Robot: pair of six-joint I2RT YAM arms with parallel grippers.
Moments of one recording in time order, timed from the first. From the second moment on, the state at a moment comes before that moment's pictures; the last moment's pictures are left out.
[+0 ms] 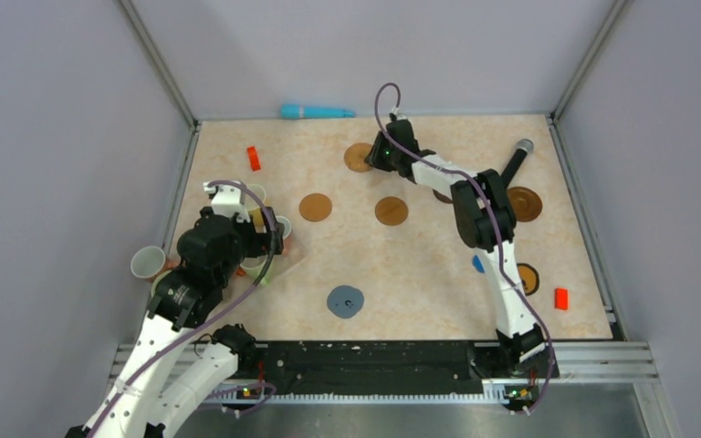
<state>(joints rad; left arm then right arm) -0.42 0.62 0.85 -0.63 -0.23 -0.27 0.46 2.42 1.85 0.00 -0.07 0.63</state>
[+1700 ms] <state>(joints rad) -0.42 0.60 0.85 -0.64 -0.25 -0.27 0.15 1.93 1.25 -0.11 -0.09 0.39</state>
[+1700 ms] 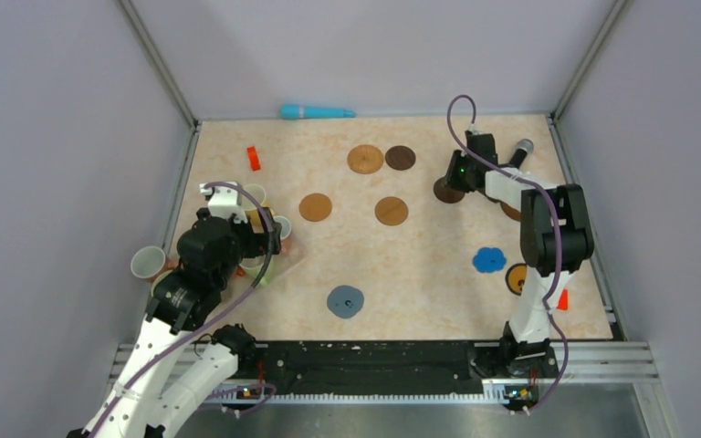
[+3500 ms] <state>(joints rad) -0.42 0.59 0.85 -0.64 -0.26 -0.27 0.23 2.11 1.35 0.05 -0.30 0.55</state>
